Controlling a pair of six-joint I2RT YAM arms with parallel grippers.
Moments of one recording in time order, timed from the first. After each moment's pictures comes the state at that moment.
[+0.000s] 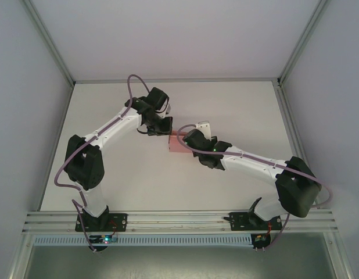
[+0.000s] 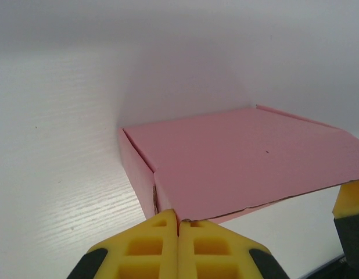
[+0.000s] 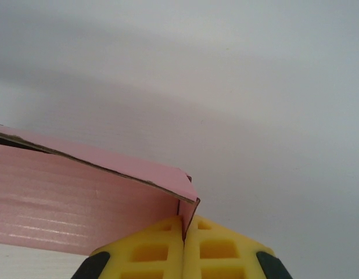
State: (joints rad) left arm -0.50 1.81 1.56 -0.93 0.34 -0.51; right arm 0.84 1.46 0.91 -0.44 0.61 0.52
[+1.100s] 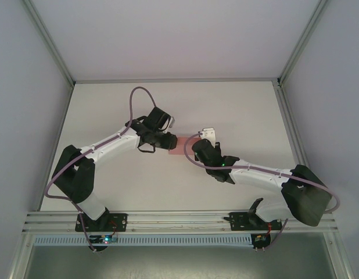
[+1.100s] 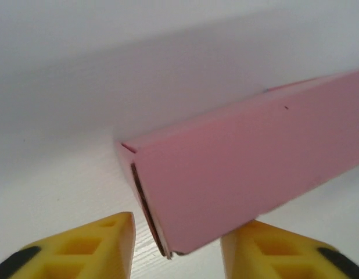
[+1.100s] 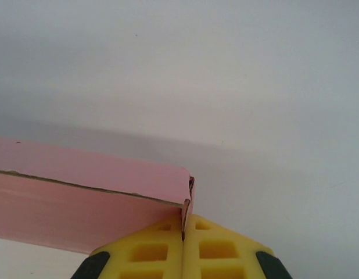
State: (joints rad) left arm -0.60 1.64 1.20 -0.60 0.23 -0.39; right arm 0.85 1.34 0.63 -0.02 0.60 0.47
